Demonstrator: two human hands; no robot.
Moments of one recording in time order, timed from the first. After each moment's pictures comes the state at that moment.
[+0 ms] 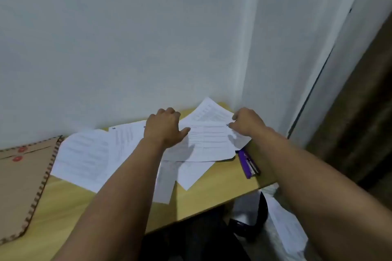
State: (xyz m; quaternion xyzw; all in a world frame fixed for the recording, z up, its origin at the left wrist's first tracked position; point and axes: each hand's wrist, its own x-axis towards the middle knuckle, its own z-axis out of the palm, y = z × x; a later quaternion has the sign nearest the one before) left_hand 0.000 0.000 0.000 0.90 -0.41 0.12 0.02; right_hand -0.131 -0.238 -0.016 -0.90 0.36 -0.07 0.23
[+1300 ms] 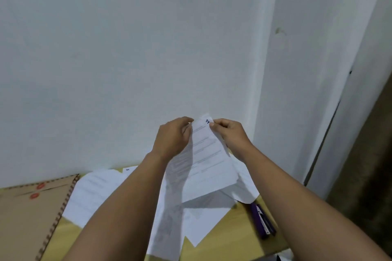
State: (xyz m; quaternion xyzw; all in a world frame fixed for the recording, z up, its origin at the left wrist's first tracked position) left_hand 0.036 -0.002 0.092 0.83 -0.41 0.17 0.34; right_hand -0.082 -0.173 0.095 -0.71 0.13 -0.26 0.64
